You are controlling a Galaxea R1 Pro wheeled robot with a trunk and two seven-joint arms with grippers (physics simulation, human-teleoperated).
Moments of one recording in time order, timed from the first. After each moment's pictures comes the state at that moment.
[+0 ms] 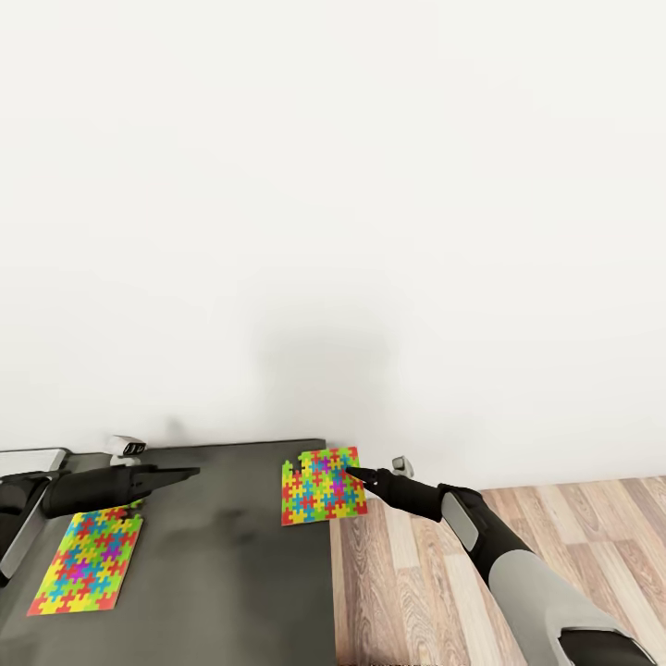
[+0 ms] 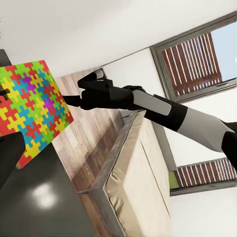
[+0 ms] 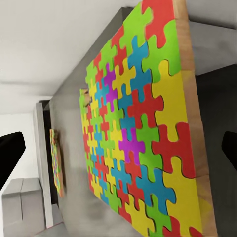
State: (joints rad) left arm -0.51 0.48 0.08 -1.11 0.32 0.83 -1.57; right arm -0.74 0.01 0.00 -0.45 -0.45 0.56 0.83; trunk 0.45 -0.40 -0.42
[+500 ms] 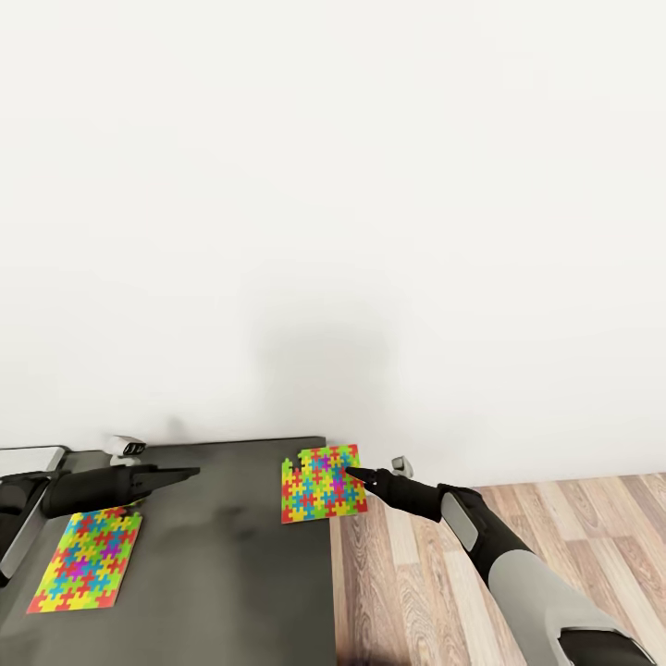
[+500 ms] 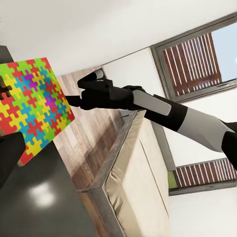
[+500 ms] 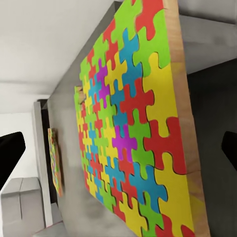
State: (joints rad) left arm -0.51 0.48 0.08 -1.11 0.32 0.83 -1.57; right arm -0.74 0.01 0.00 -0.45 -0.45 0.56 0.83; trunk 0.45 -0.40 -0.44
